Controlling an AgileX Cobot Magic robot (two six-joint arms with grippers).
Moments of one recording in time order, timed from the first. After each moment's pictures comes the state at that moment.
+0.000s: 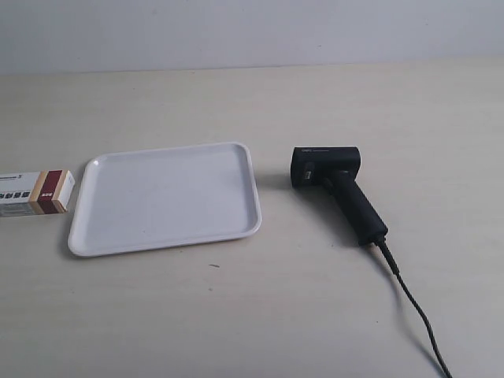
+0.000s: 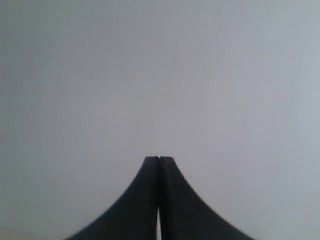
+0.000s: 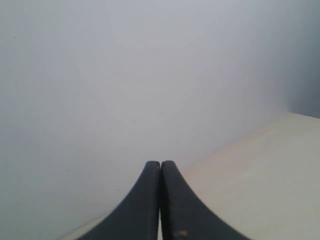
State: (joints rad) left arm -0.01 0.18 -0.21 0.08 -0.24 -0.45; right arm -0.02 0.01 0.00 0.38 -0.02 0.10
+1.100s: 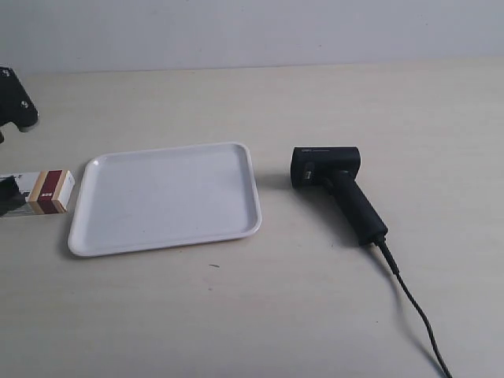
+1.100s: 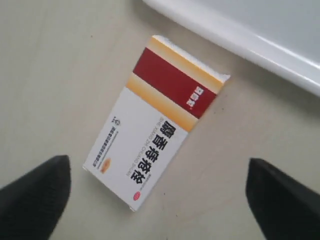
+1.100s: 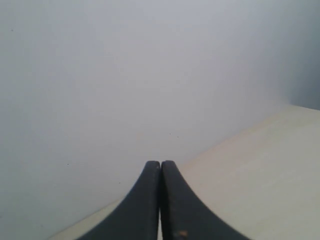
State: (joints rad) left arm -0.10 1.63 -0.86 0.19 0.49 0.80; right arm -0.02 0.01 0.00 0.39 0.01 0.10
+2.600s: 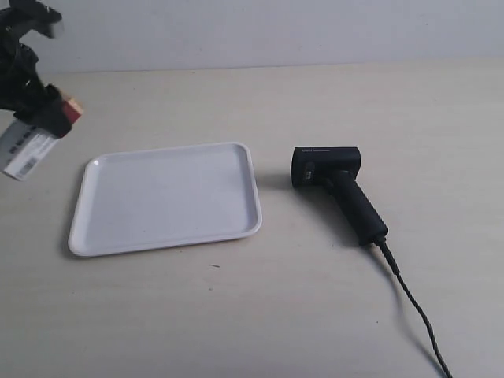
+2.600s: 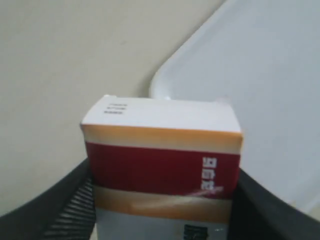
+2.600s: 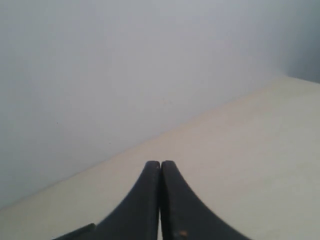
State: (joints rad) left arm -0.10 1.86 -1.41 -0.19 0.94 0.68; right arm -0.02 0.04 -0.01 0.42 0.11 0.00
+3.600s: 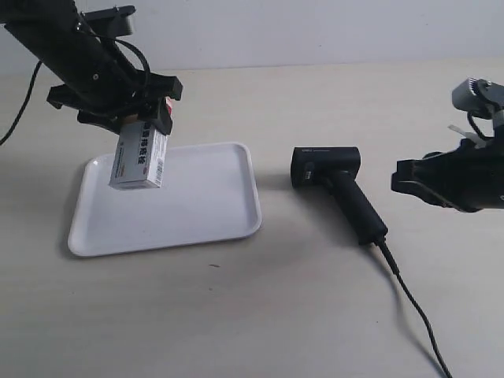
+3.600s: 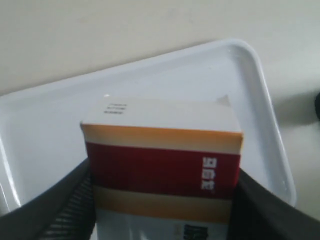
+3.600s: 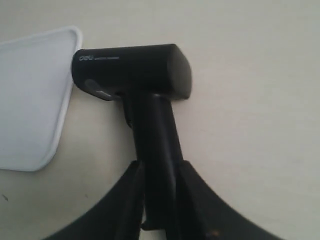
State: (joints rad) left arm -0.38 1.90 -1.38 -0.22 0.77 -0.06; right arm 0.17 1.50 -0.49 1.69 0.47 -1.56
